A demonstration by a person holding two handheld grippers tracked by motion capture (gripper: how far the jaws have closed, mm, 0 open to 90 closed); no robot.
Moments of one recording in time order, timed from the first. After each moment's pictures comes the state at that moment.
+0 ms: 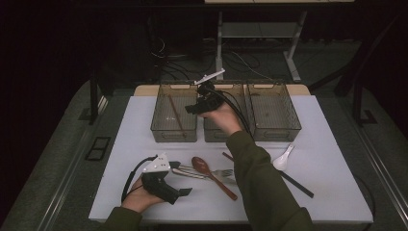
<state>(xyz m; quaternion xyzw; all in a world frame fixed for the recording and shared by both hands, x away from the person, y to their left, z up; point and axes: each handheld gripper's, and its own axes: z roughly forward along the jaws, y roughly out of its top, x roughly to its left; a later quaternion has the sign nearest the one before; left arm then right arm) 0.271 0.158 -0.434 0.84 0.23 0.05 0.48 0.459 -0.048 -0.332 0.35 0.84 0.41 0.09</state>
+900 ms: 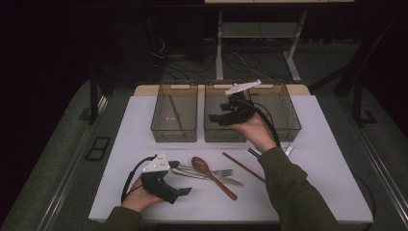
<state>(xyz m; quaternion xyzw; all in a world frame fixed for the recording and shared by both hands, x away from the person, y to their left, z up) 0.270 0.159 -0.434 0.84 0.24 0.05 0.48 0.411 -0.128 -0.331 0.34 0.82 0.45 0.10</state>
